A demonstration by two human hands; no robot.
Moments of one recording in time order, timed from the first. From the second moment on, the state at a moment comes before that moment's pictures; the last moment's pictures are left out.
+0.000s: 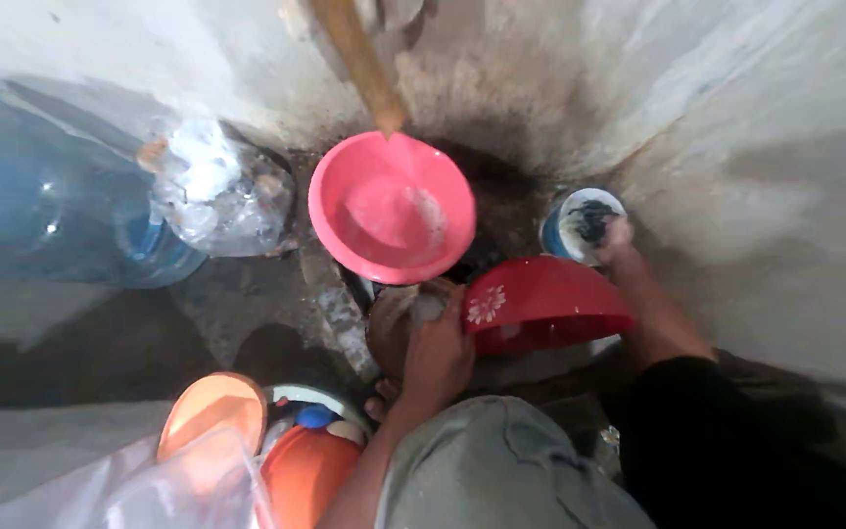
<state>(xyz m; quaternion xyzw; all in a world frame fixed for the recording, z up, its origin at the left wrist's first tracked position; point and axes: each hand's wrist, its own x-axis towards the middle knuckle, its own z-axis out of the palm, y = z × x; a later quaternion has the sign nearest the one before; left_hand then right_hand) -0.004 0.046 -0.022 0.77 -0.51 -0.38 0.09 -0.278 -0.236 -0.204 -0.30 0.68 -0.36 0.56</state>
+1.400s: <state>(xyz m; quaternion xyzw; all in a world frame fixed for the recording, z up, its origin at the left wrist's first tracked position) -0.046 -0.027 0.178 0.73 -0.41 -0.30 0.45 -0.160 -0.130 0.132 -0.72 0.50 -0.31 0.37</state>
